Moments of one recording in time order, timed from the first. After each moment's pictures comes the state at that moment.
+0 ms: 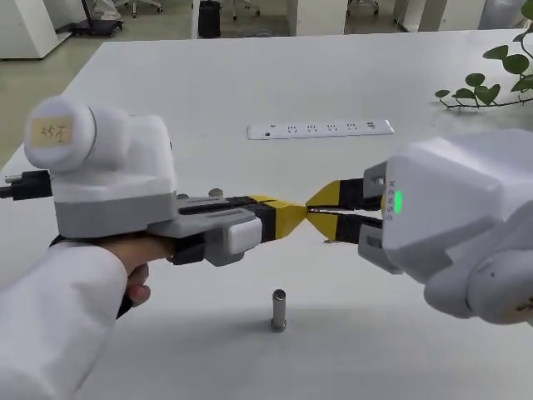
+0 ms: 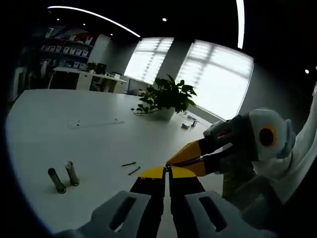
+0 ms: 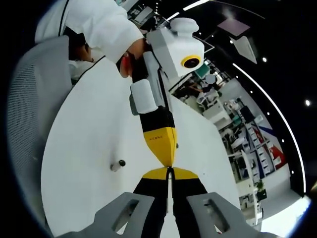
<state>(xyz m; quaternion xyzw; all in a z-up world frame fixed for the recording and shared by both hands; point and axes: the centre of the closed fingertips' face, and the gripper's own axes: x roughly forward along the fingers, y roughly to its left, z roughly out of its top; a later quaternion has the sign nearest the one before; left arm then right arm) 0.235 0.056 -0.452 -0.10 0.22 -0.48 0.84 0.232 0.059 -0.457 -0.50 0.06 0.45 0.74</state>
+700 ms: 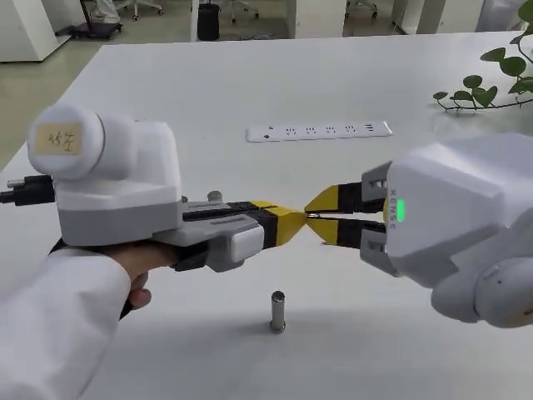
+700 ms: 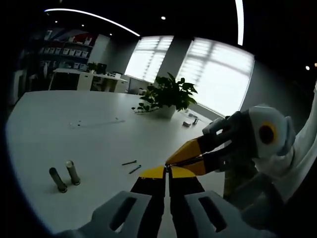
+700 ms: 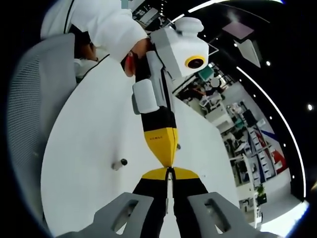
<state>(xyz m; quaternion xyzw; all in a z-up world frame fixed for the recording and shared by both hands) 0.233 0.057 -0.453 -0.10 0.22 -0.48 0.84 0.230 0.058 -0.458 -0.50 0.05 0.46 0.73</state>
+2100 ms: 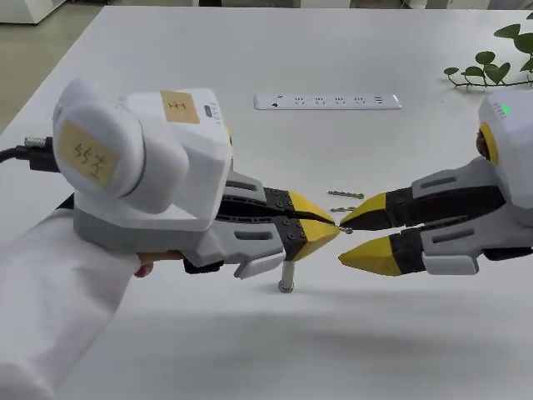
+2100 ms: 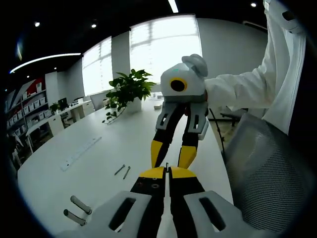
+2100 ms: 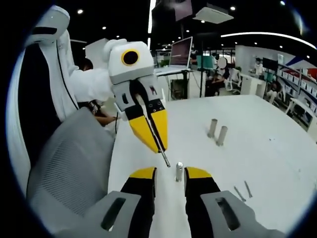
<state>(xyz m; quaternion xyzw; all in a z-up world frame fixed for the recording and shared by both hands) 0.177 0.046 -0.464 0.14 0.13 -0.60 0.78 0.176 0.047 -0.492 -0.17 0.22 0.61 0.74</state>
